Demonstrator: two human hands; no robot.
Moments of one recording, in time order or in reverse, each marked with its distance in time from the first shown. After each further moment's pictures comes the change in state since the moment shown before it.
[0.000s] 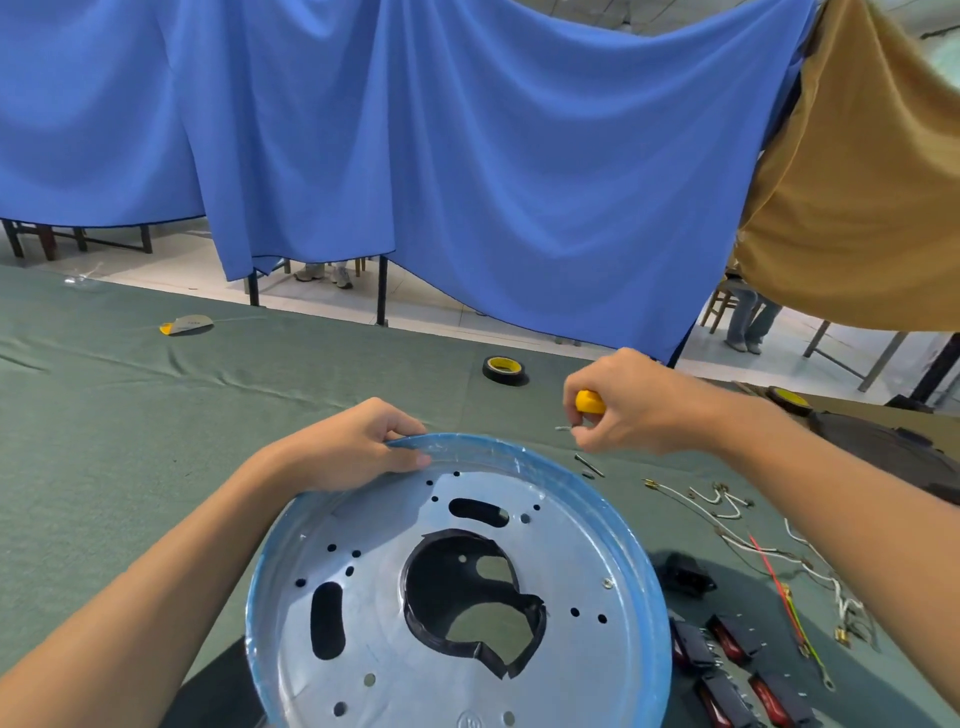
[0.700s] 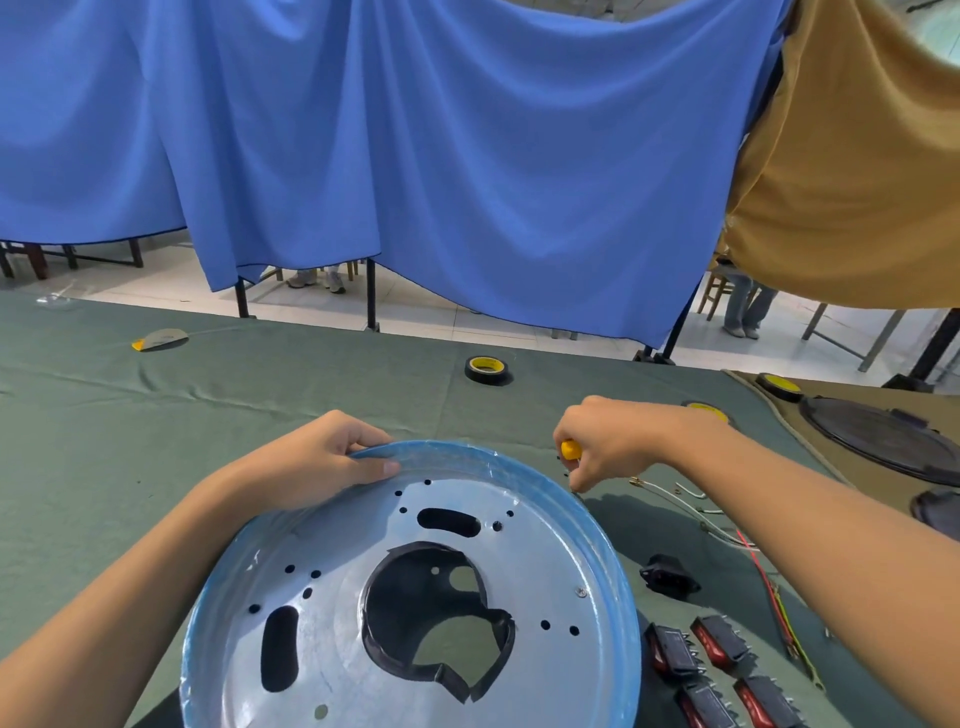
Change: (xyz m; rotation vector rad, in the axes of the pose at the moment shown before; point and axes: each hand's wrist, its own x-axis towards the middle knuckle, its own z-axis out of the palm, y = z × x) left_hand -0.001 0.001 0.002 -0.020 0.018 -0.027; right_hand 0.017 0.044 0.044 -0.080 -0.325 0.076
